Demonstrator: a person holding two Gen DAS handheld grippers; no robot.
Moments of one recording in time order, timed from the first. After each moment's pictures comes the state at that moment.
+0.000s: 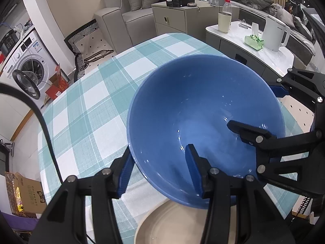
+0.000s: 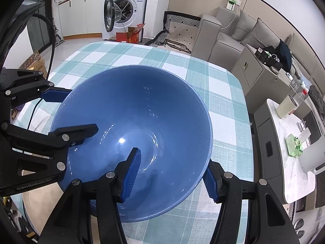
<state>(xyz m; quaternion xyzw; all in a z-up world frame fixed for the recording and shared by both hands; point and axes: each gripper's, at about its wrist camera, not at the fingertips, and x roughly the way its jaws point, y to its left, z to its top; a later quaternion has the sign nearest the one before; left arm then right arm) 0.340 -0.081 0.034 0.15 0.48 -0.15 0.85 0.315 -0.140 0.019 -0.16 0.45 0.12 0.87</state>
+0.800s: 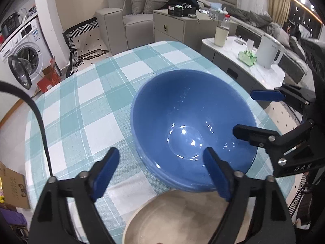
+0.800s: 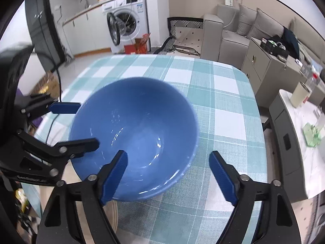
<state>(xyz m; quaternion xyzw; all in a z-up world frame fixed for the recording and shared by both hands) 0.327 -0.059 0.038 0.07 0.47 -0.18 0.86 0.311 -0.180 0.025 -0.06 0.44 0.17 0.88</state>
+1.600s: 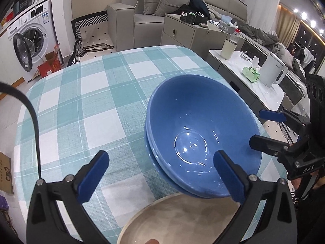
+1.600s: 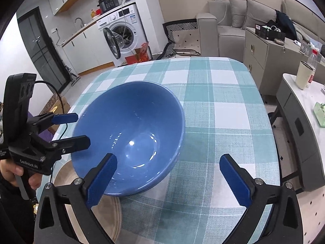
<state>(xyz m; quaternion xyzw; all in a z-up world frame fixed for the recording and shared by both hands) 0.340 -0.038 0.026 0.01 0.47 -0.17 0.87 0.311 -0.210 0.014 0.02 0.44 0.19 0.88</state>
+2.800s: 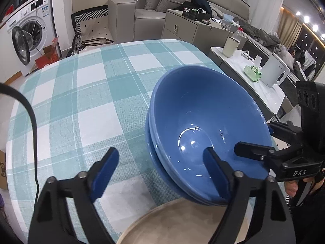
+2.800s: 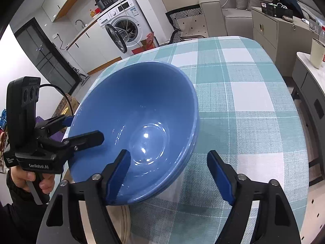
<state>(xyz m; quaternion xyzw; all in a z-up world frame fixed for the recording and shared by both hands) 0.350 -0.037 0.004 -0.01 0.48 -0.17 0.86 0.327 -0.203 -0.022 0.07 0.48 0.23 0.84</state>
